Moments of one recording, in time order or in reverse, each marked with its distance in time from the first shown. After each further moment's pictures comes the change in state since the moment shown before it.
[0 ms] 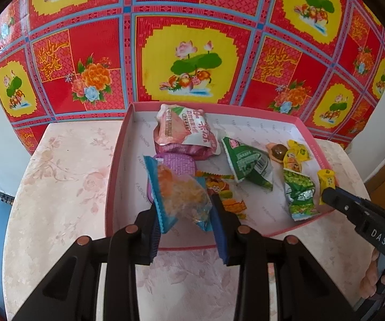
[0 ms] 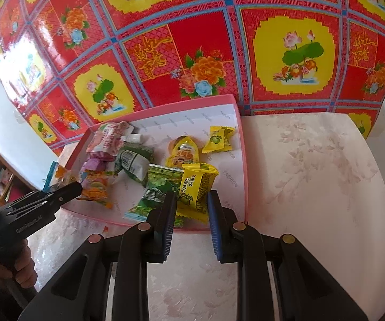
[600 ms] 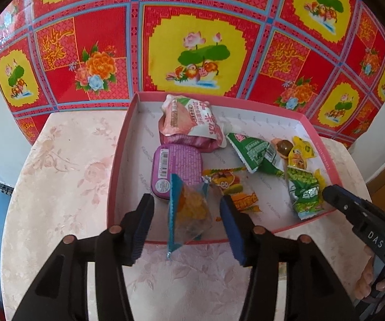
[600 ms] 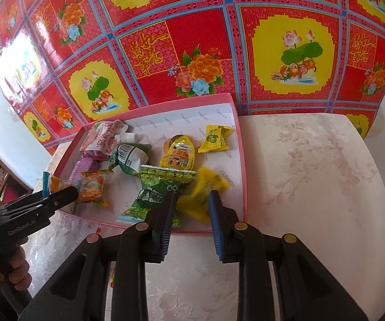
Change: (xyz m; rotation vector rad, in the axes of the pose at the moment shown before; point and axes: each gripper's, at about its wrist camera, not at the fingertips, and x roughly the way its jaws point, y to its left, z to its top) left arm 0.001 0.003 -0.003 -0.028 0.035 0.007; right arm 0.003 0.005 0.000 -0.013 -0.009 -0.029
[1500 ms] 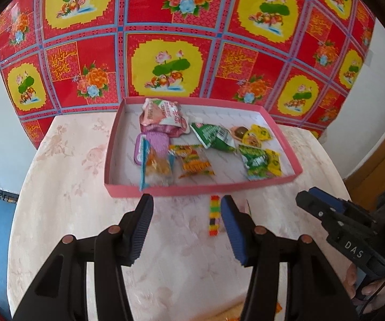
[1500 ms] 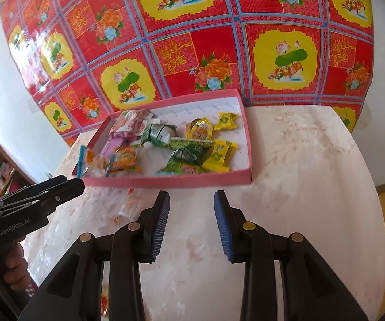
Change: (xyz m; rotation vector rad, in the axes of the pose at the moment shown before) left arm -0.069 -0.028 -0.038 0.053 -0.035 -0.063; right arm -0.060 0.018 -0.040 -0.016 -0.016 0.021
